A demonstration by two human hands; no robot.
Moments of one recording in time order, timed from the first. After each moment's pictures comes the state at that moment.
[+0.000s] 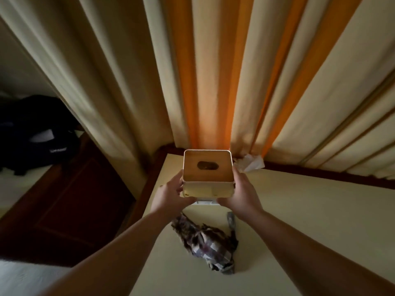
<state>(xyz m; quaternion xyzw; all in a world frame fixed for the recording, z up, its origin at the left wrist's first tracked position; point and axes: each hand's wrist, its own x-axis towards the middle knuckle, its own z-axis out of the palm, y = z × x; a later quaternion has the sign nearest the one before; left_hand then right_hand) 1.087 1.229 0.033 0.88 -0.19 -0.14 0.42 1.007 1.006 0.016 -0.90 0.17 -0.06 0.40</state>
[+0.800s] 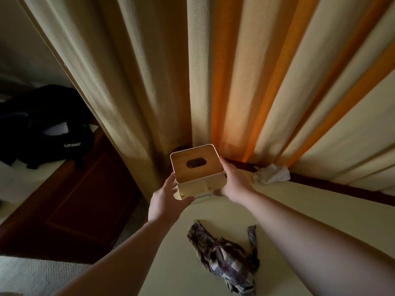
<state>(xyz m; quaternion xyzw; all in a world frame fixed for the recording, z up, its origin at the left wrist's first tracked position) 1.130 1.280 -0.008 0.91 -0.07 -0.05 0.41 1.117 1.042 0.019 -0.92 0.12 0.08 0.36</state>
